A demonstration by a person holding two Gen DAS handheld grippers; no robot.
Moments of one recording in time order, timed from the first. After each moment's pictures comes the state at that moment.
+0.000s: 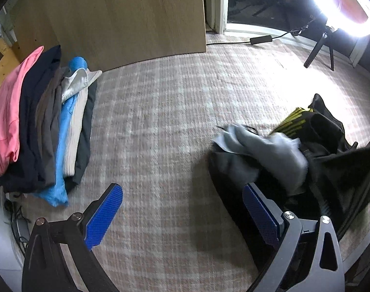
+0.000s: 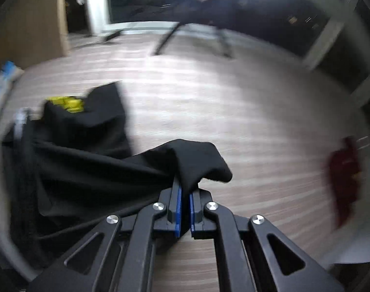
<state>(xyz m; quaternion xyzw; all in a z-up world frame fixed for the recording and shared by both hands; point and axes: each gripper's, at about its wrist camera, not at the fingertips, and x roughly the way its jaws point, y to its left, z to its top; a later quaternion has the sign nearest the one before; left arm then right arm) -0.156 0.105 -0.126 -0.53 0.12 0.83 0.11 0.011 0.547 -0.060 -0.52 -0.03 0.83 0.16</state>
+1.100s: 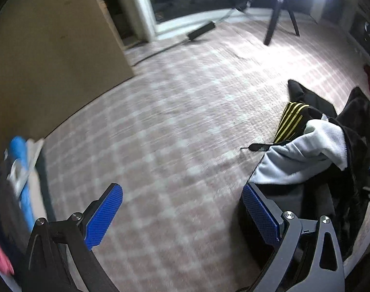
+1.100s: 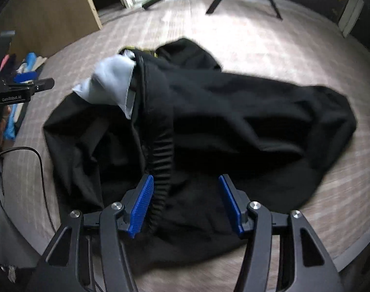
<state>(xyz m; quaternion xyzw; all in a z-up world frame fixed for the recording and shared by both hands) -0.212 0.218 -0.152 -0.52 0.24 0.79 0.24 0.002 0.447 -0.148 -0.59 0.13 0.79 0.05</state>
